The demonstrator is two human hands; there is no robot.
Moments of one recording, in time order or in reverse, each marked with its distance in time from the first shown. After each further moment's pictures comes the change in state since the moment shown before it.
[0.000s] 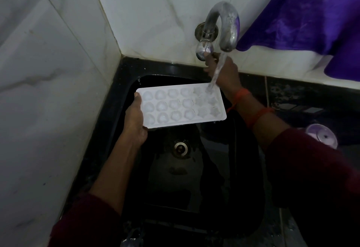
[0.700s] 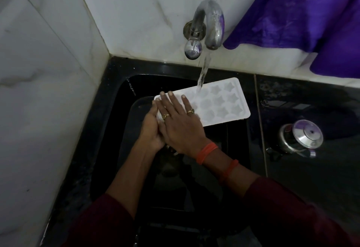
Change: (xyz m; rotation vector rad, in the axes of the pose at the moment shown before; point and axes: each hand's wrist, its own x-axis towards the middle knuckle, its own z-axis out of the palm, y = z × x) left_hand -0.022 -0.043 0.049 -0.266 -0.248 -0.261; right_hand -0.117 0.055 0.080 -0.963 -0.138 -0.658
